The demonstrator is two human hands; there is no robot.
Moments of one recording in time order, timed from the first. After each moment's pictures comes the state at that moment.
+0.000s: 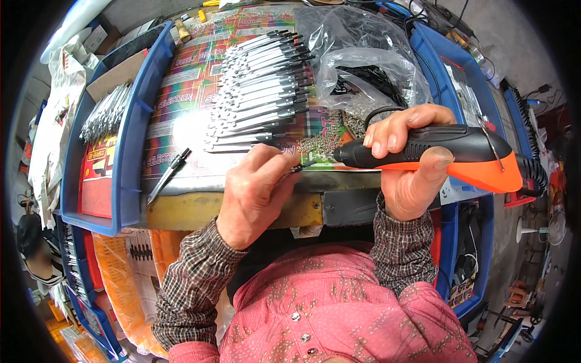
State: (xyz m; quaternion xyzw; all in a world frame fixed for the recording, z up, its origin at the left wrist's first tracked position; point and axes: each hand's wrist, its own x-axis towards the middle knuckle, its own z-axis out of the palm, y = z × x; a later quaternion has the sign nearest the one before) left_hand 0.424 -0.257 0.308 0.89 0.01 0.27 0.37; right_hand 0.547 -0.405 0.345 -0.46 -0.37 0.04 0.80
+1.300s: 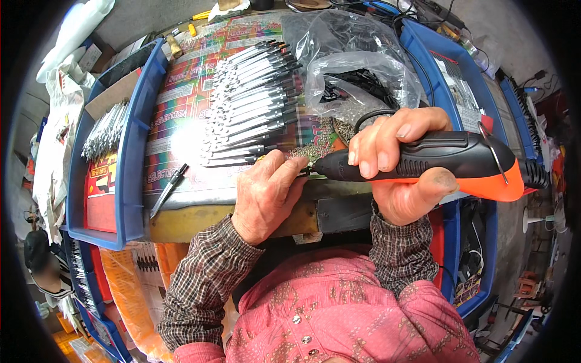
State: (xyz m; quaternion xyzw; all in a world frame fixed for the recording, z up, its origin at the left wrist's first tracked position) left_hand 0.447 -0.263 0.295 0.92 -0.04 0.27 0.29; right_hand 0.556 -0.404 0.348 -0.35 -0.45 0.09 0.82
